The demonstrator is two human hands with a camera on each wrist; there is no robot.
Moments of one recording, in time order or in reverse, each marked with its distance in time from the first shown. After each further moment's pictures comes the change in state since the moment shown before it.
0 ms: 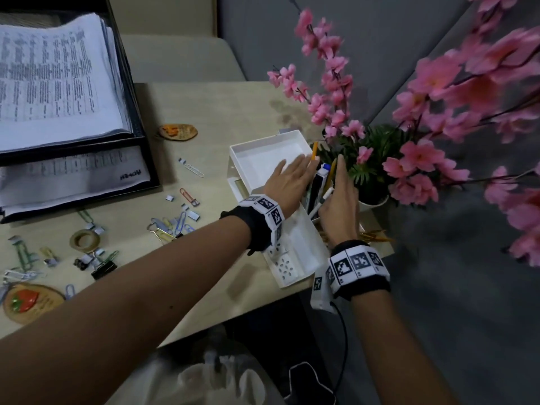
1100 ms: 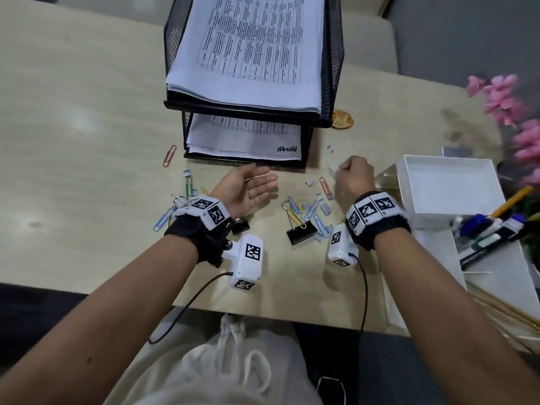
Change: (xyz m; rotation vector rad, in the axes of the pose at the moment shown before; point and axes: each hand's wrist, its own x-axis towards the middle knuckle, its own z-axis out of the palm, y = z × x) left_hand -0.210 -0.205 -0.006 -2.095 0.484 -1.161; right_hand 0.035 -0.152 0.184 -0.003 -0.484 -0.028
